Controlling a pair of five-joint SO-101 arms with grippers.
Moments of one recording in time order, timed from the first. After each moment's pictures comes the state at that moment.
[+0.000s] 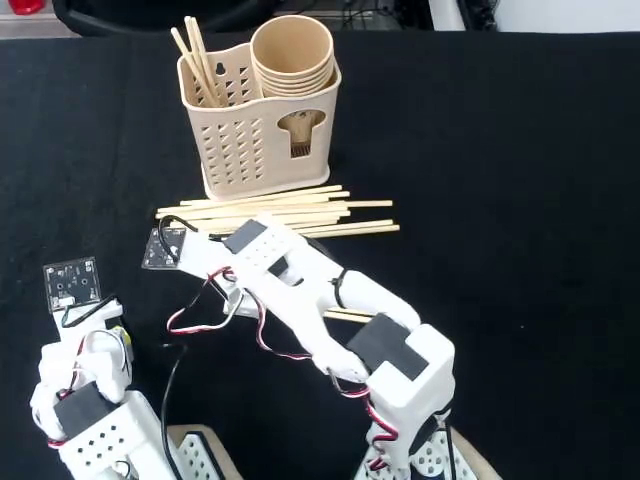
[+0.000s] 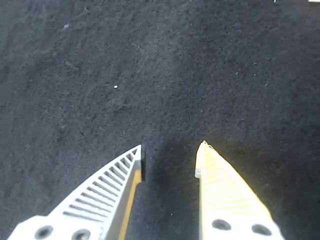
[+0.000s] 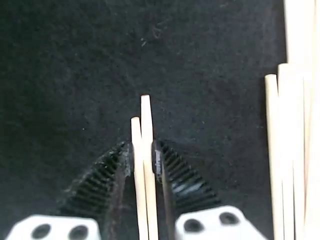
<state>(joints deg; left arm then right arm) -40.5 -103.8 95.3 69.9 -22.8 -45.1 18.1 16.9 59.1 36.4</state>
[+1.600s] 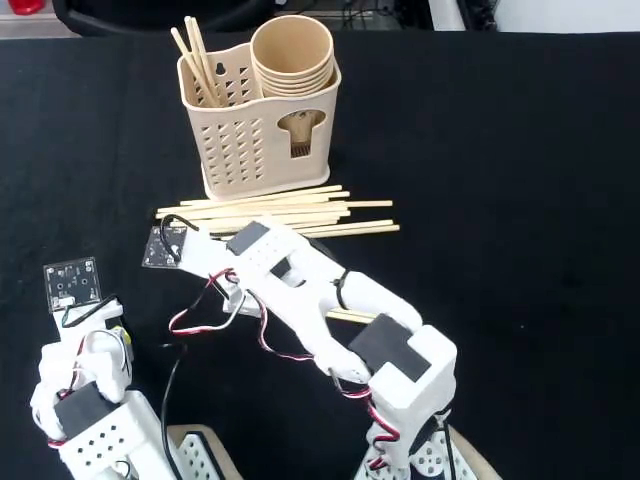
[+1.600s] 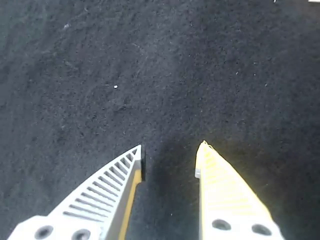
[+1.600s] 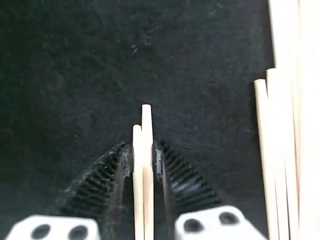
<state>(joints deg) -40.6 -103.8 95.3 69.9 -22.8 -45.0 17.6 18.6 56.1 36.4</state>
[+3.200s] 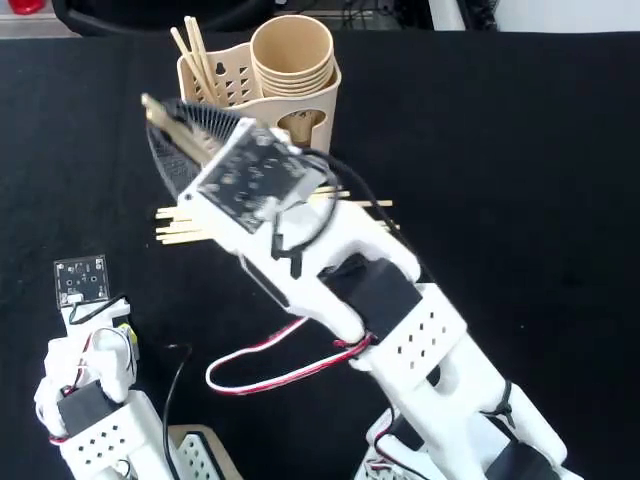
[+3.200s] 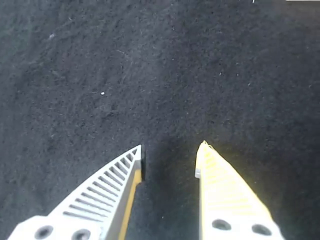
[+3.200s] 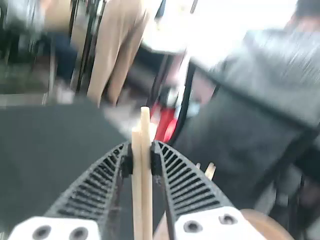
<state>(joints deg) -37.5 -103.8 95.3 69.9 -22.8 -45.0 -35.8 19.3 20.9 17.9</state>
